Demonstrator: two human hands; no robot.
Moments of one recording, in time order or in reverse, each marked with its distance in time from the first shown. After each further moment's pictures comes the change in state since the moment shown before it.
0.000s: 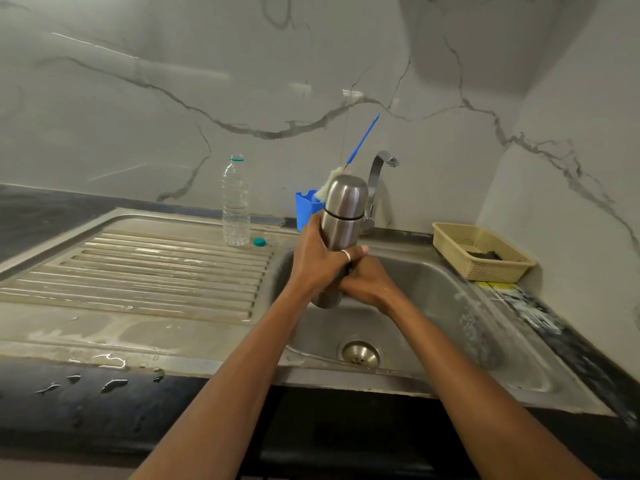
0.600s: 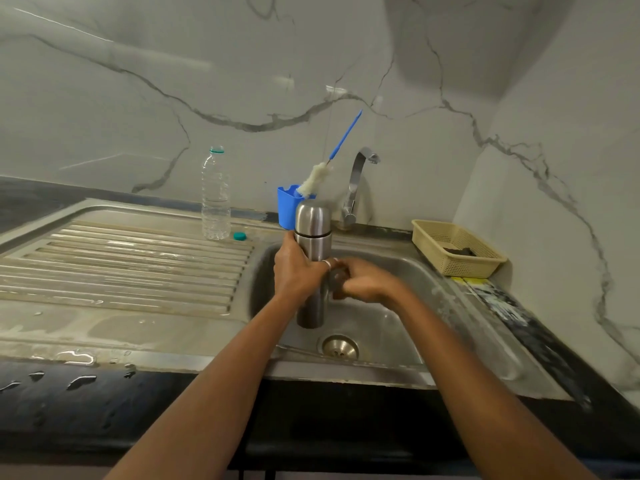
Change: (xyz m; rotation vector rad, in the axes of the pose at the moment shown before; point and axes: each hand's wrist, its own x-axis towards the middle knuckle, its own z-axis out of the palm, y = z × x) left_hand -0.015 -0.024 0.021 0.038 0.091 -0.145; right_hand -0.007 0.005 -0.031 -0.406 -0.209 0.185
